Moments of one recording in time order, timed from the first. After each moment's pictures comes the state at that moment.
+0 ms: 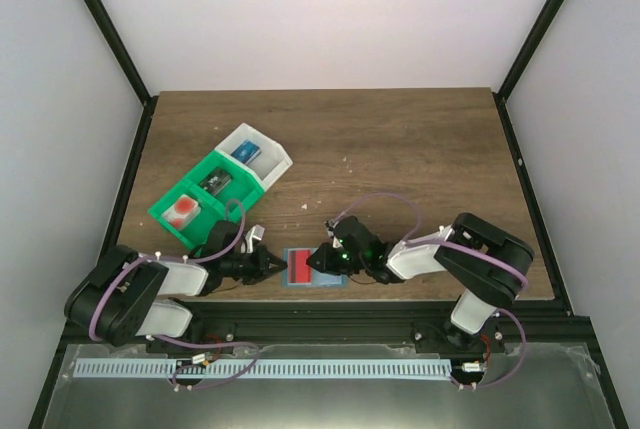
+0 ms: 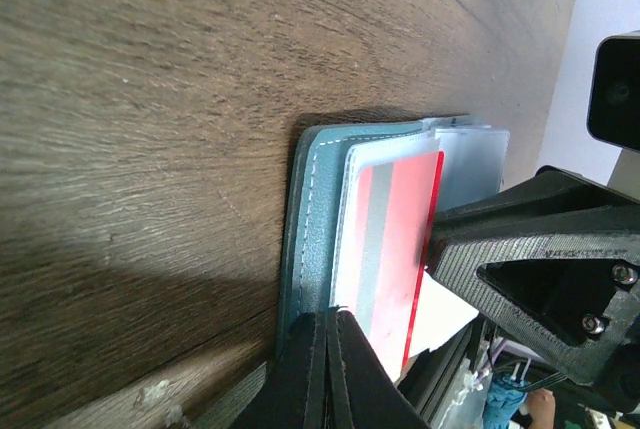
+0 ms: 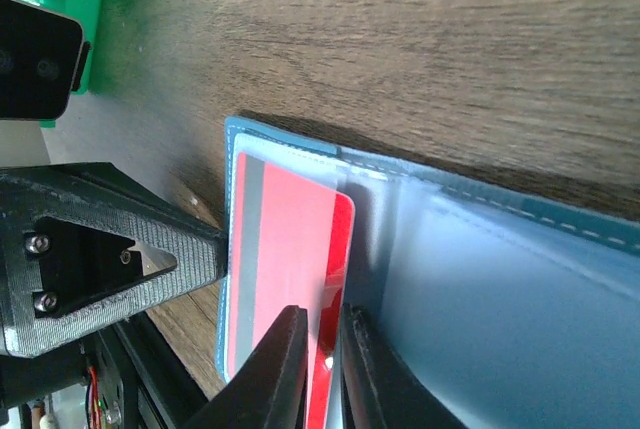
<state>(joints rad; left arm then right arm) -0.46 1.36 0.13 0.44 0.71 -0.96 0.96 1.65 0.53 0.40 -0.30 1.02</state>
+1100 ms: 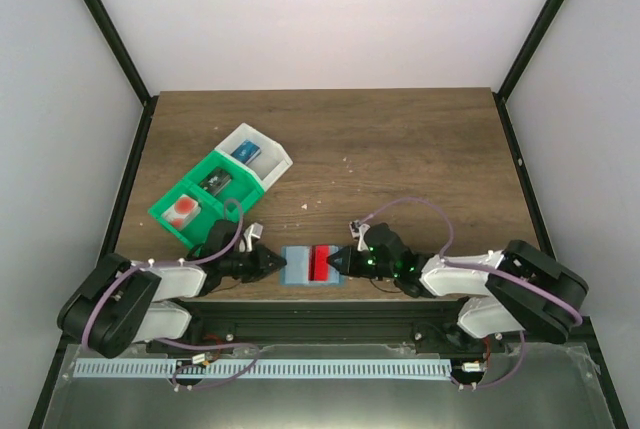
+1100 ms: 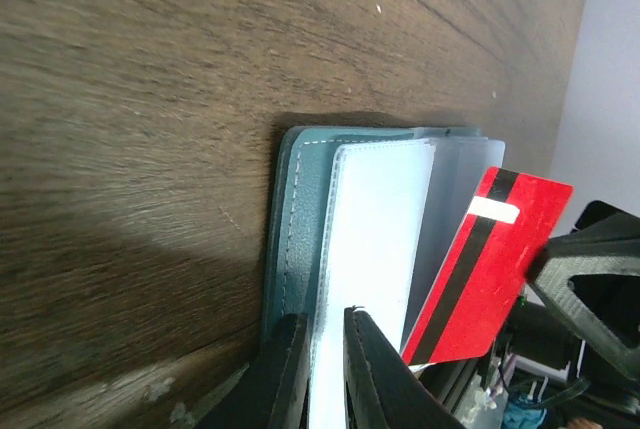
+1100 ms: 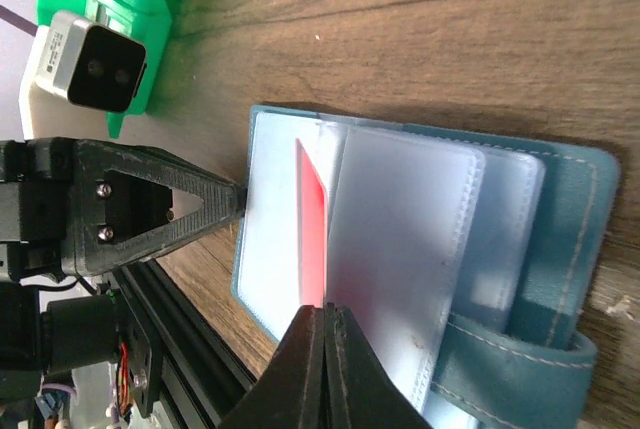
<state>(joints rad) -0.46 1.31 0.14 0.38 0.66 -0.94 0.90 1.35 0.31 0.45 -0.26 1.01</state>
